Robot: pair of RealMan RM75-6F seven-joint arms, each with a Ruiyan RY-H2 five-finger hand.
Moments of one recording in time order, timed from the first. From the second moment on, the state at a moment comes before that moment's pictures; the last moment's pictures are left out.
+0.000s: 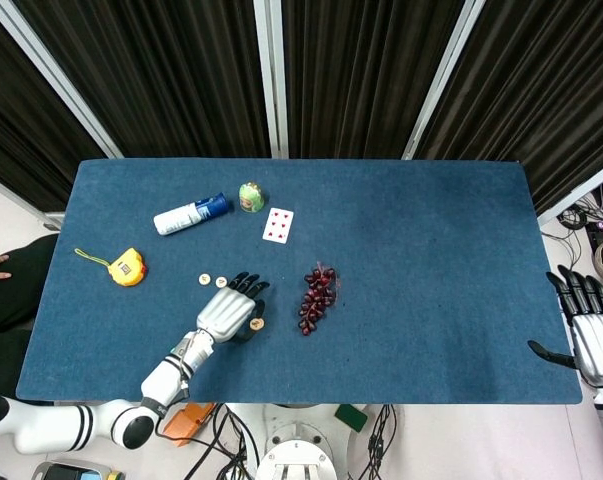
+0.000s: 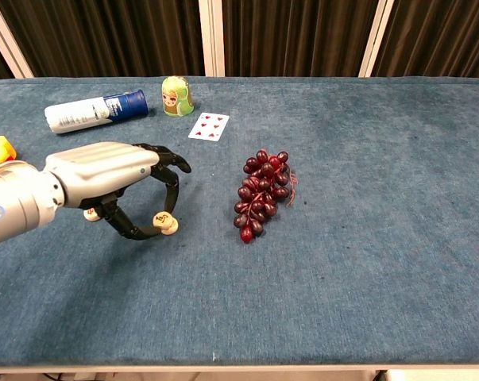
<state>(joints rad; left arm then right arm) -0.69 -1.63 -0.06 -1.58 1.15 0.96 0.50 0.09 -1.10 0.04 -1.47 -1.55 1.49 0.17</state>
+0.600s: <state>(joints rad) -0.70 -1.64 -0.06 -1.57 1.11 0.96 0.53 0.09 -1.11 0.05 -1.46 -1.55 1.49 0.19</state>
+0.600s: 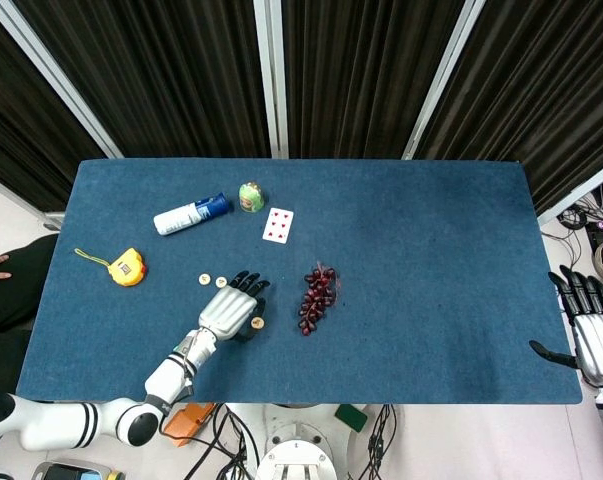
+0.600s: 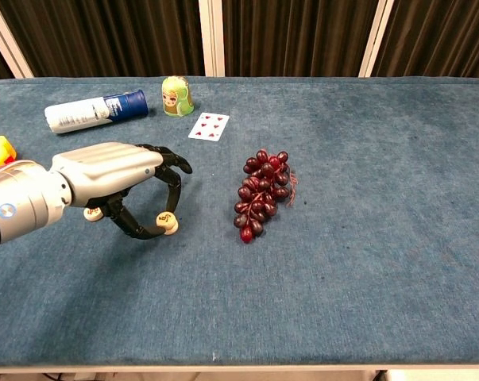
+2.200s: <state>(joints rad) -0.62 -1.54 -0.05 -1.55 1.09 1.03 0.44 0.09 -1.11 0.05 -1.46 -1.56 1.50 0.19</state>
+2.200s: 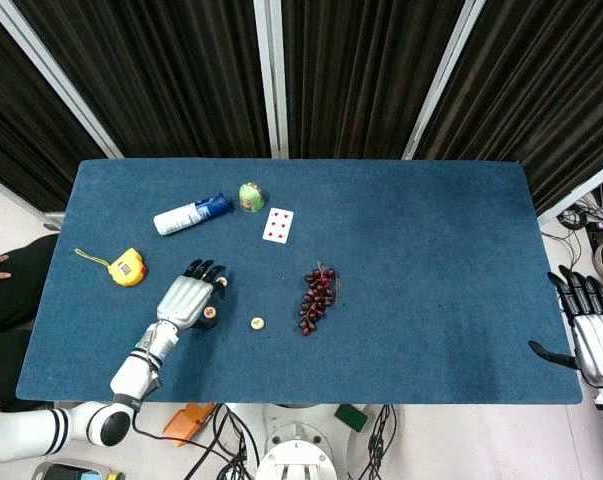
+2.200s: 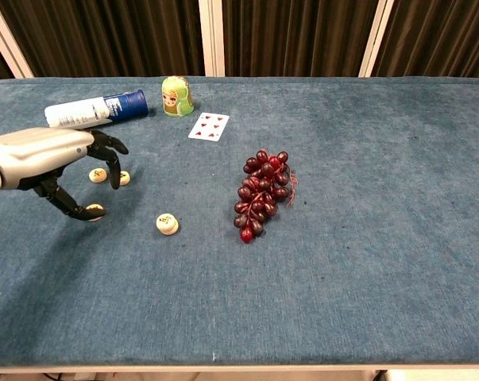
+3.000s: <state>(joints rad) -0.60 -1.53 -0.04 -1.52 1.07 0.99 0.42 0.09 -1.10 0.05 -1.48 -1.55 1.49 0.16</state>
